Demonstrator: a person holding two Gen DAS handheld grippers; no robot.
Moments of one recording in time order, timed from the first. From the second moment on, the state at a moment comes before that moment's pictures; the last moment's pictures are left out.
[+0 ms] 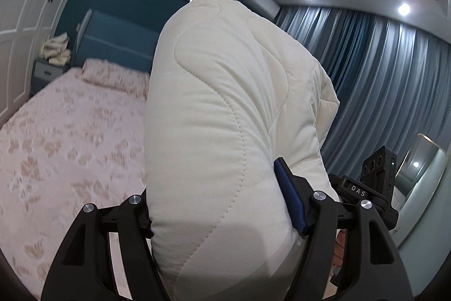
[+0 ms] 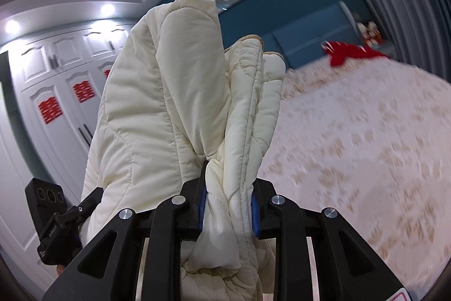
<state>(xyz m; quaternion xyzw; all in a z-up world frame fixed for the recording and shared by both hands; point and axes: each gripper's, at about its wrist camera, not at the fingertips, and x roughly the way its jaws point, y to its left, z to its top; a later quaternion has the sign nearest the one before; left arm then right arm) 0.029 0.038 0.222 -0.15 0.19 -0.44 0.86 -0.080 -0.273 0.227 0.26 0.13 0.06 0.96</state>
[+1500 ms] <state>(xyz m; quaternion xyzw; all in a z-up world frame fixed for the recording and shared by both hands) 0.277 0.036 -0.073 -0.20 0.44 -0.35 0.80 0.200 -0.273 -0.060 0.30 0.39 -0.01 0.87</state>
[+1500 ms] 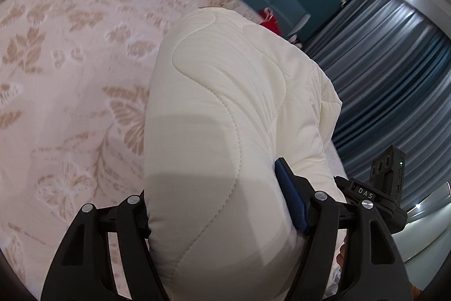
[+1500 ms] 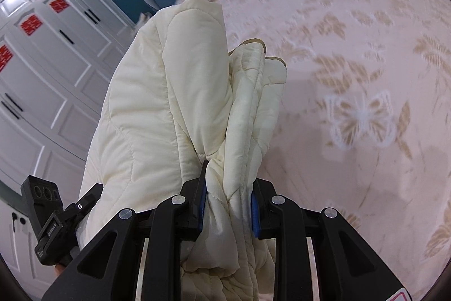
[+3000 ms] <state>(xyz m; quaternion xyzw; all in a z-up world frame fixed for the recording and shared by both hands) 0.187 0.035 -0.092 0.14 0.48 -0.13 0.86 0.135 -0.237 -0.060 0.25 0.43 -0.05 0.87</state>
